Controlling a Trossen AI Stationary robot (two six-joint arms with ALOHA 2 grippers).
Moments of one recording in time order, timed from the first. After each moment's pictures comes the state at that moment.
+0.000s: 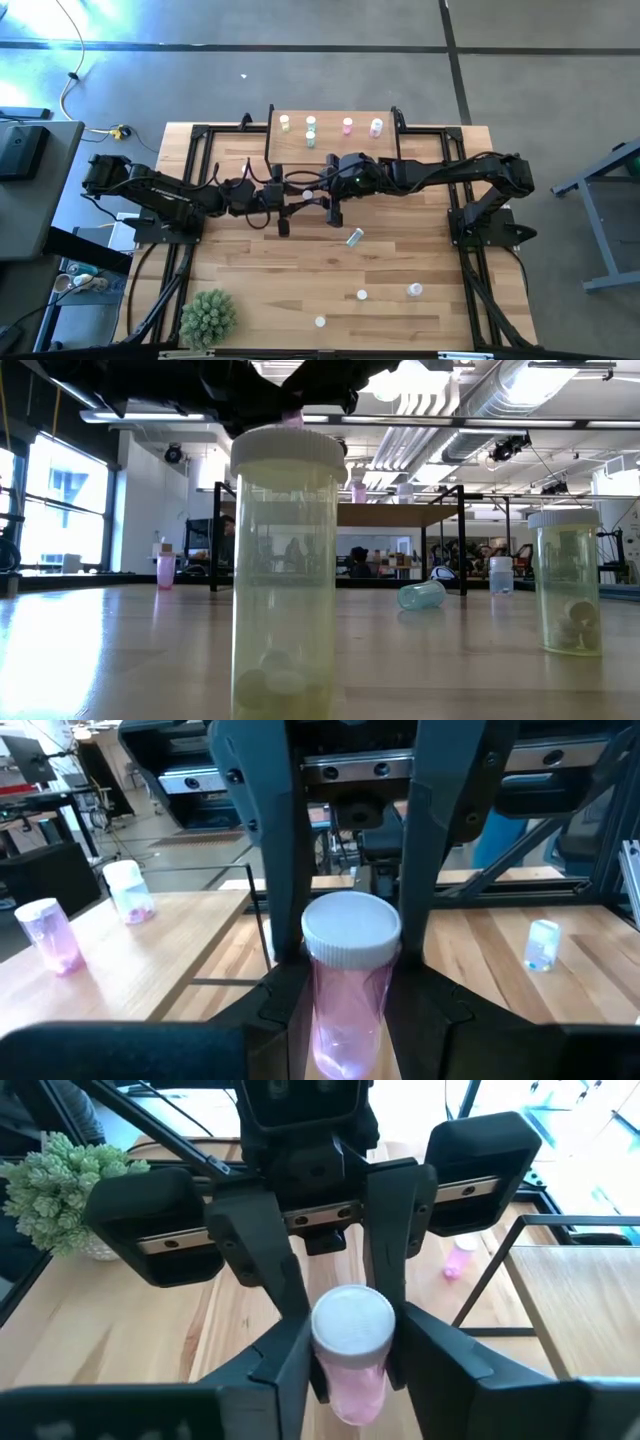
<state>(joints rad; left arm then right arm) 0.06 1.31 0.56 0.67 -0.22 0.11 -0.02 1.64 1.35 -0.18 -0.03 -0.05</state>
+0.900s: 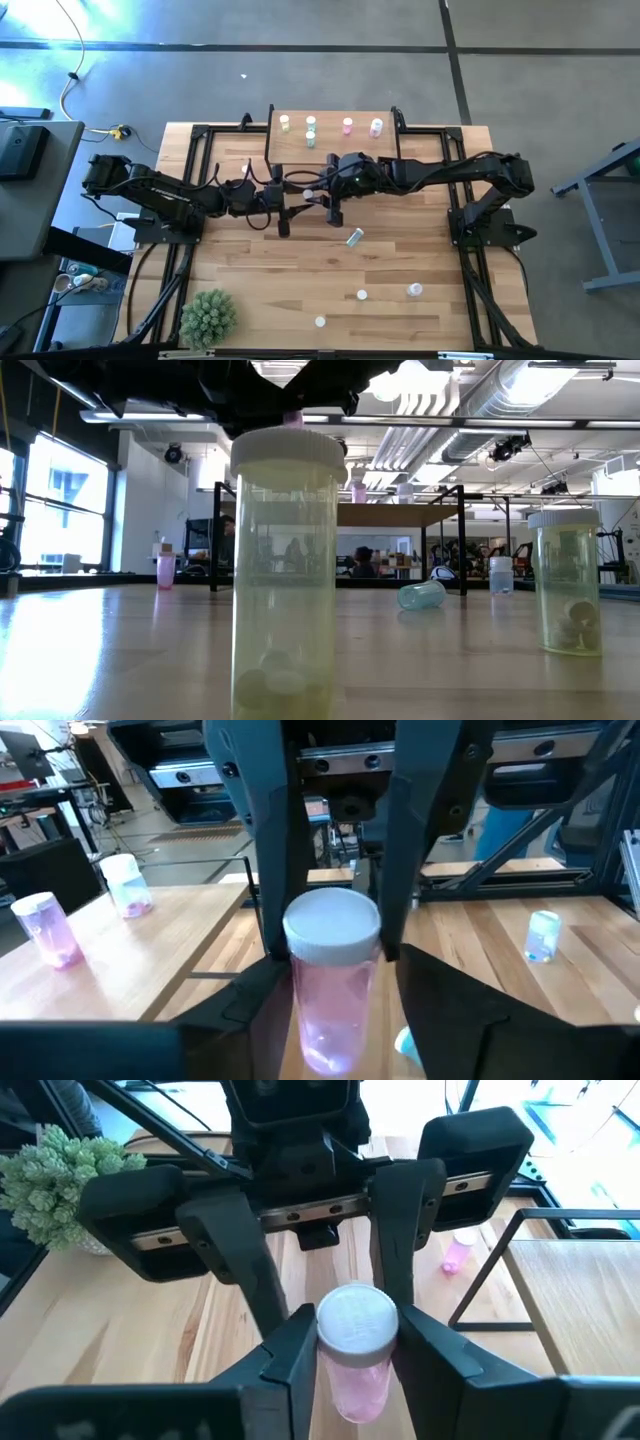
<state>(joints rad) 0.06 1.31 0.56 0.65 -0.23 0.11 -0.03 1.64 1.35 -0.20 -0.03 -0.05</state>
